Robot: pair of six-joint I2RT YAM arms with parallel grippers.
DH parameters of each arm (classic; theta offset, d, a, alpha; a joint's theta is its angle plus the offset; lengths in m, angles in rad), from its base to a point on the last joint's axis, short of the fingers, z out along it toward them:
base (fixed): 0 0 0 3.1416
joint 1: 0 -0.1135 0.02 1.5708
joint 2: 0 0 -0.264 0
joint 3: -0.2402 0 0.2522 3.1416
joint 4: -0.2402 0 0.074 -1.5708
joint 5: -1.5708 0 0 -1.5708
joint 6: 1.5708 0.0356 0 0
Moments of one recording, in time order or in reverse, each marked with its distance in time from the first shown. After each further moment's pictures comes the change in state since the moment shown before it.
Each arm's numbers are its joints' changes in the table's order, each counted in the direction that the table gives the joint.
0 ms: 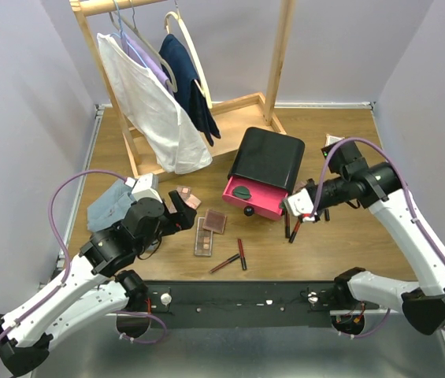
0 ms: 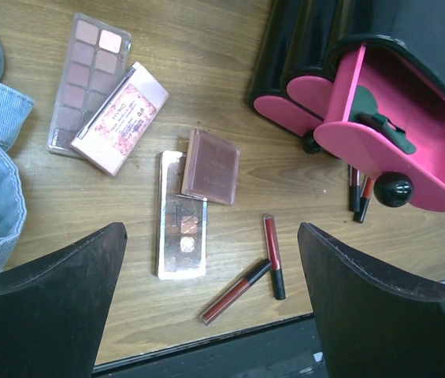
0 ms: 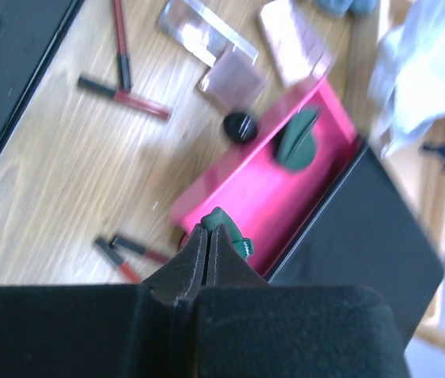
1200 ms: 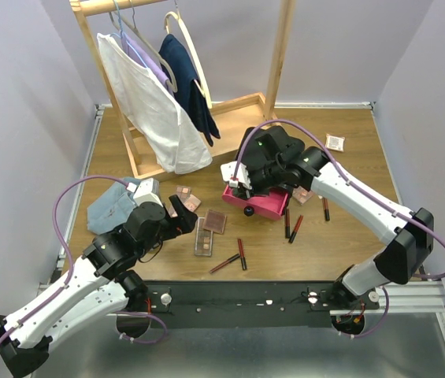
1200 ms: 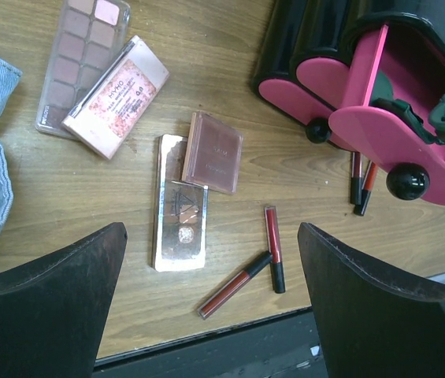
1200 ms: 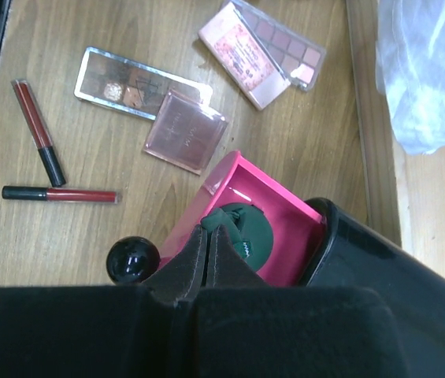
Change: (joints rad) left arm -0.005 -0.029 0.071 0.023 -0.030 -0.048; right arm -0.346 0.394 -0.153 0.472 -0.237 0.652
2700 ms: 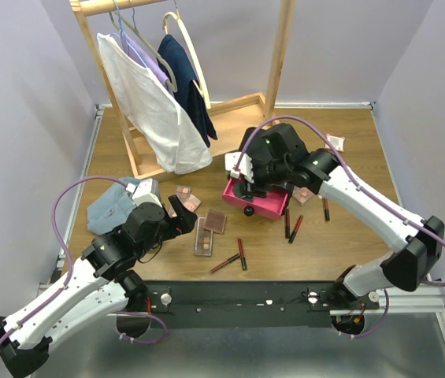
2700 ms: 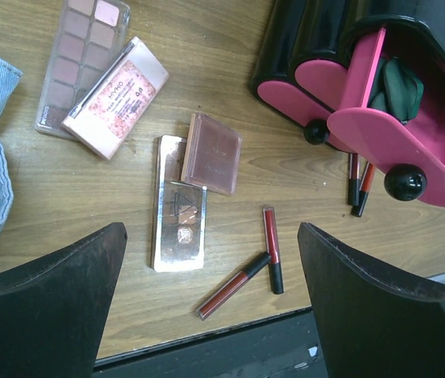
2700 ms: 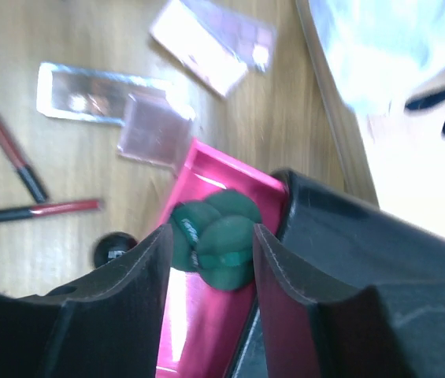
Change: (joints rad) left arm -0.002 -0.011 0.005 0.002 0.000 -0.004; right arm 0.000 -0.039 0.013 0.069 -0.129 0.156
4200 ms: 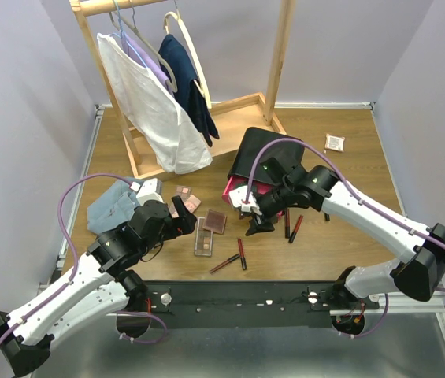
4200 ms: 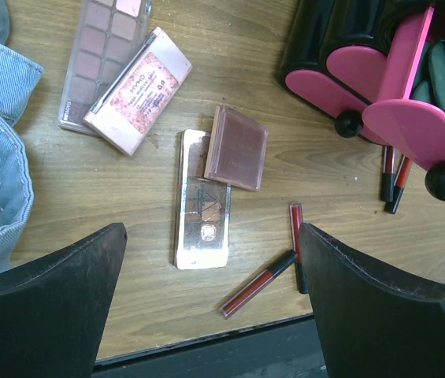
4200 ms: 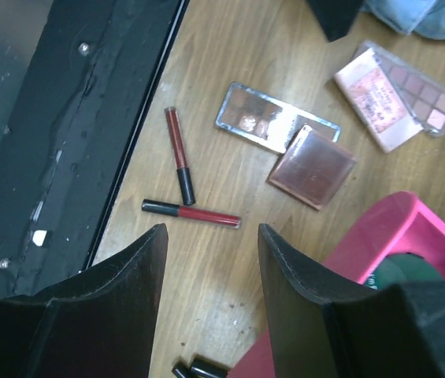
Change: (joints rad) left arm -0.013 0.045 -0.002 -0.018 0.001 0.043; right arm -0.071 -0.111 0.153 -0.134 0.294 -0.090
